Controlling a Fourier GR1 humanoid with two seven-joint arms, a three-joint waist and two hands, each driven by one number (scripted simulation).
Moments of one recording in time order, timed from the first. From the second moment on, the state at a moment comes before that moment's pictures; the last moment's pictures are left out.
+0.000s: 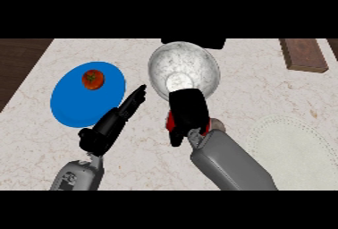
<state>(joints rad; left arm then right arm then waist) -0.19 0.06 -0.19 -1.55 -0.02 -0.21 0.09 -0.64 -0.02 0.58 -1.32 1.01 0.27 0.72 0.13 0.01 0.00</state>
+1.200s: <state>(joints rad) -0.18 0.05 -0.17 -1.54 -0.04 -0.18 0.08 -1.19 -0.01 0.72 -0.95 0.93 -0.29 1.06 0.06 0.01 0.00</state>
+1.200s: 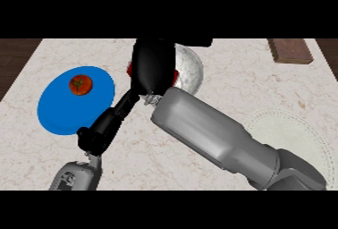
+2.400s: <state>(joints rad) -0.15 0.06 -0.15 -1.57 -0.04 -0.20 0.07 -1.19 0.00 0.40 -0.50 0.55 -0.58 0.57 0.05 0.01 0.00</state>
